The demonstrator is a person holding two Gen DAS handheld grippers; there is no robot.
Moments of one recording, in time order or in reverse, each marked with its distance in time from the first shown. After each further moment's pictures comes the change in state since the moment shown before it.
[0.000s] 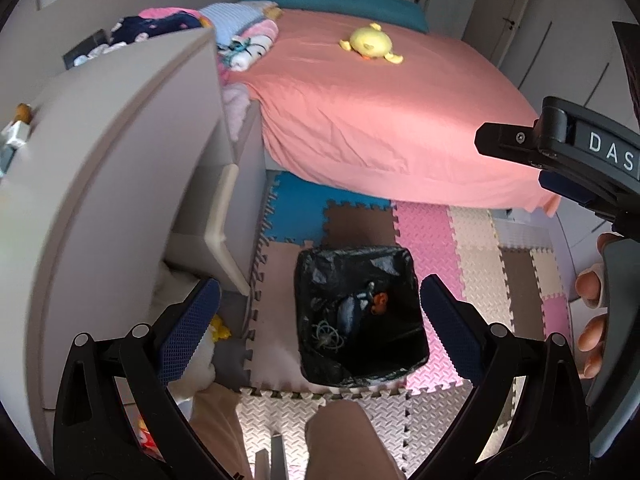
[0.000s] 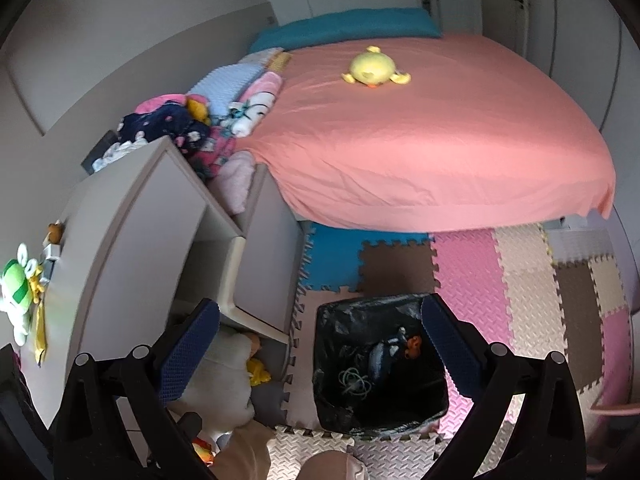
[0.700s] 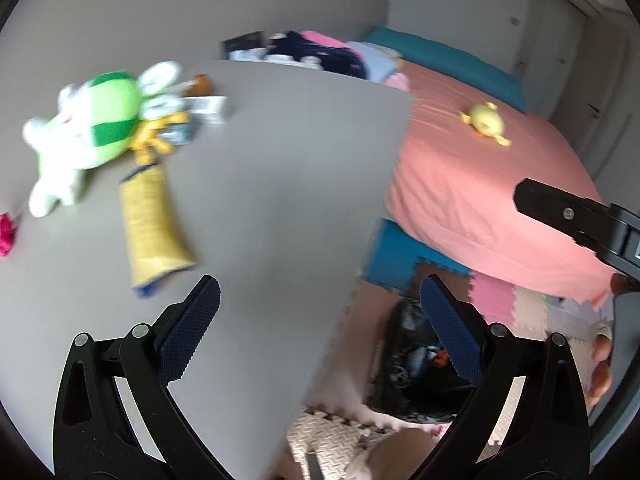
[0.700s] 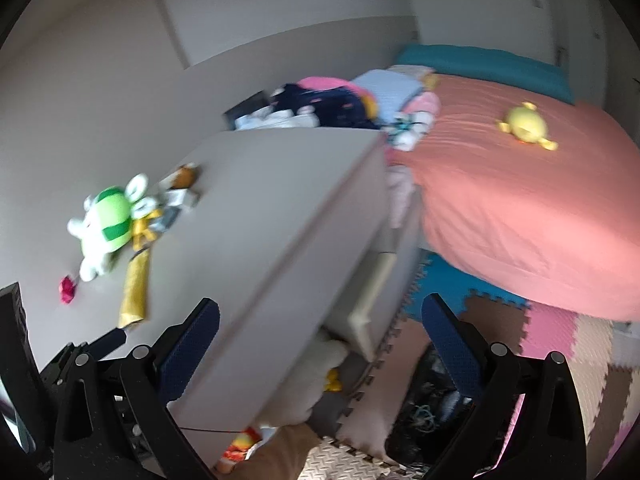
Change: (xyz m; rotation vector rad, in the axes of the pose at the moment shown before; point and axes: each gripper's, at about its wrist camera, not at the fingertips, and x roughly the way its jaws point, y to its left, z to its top) left arm -0.096 0.181 -0.014 -0.280 -0.141 0.247; right arm -0.010 0.206 -0.006 -0.344 -0.009 0.318
